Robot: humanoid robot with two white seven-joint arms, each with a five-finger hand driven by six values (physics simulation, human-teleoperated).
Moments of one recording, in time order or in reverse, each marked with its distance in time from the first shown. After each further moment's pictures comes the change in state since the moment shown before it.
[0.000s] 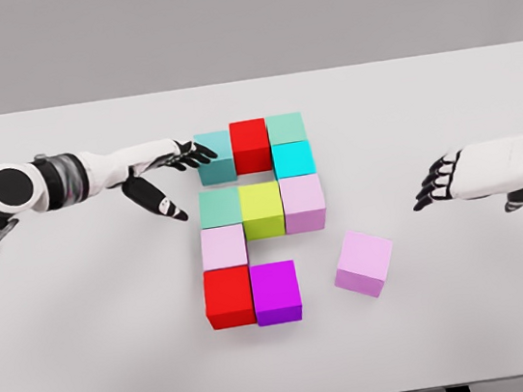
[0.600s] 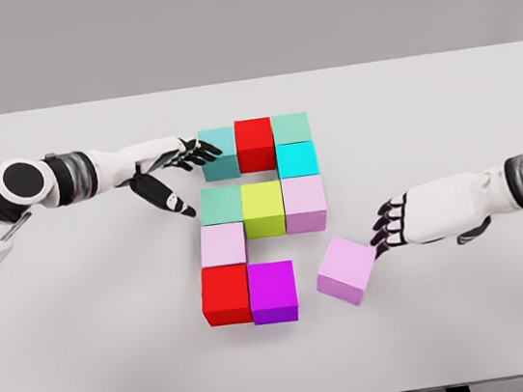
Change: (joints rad) left arm 0.002 -0.059 0.010 0.102 0.036 -0.018 -0.009; right arm -0.014 0.079 0.076 -0.112 0.036 0.000 0.000
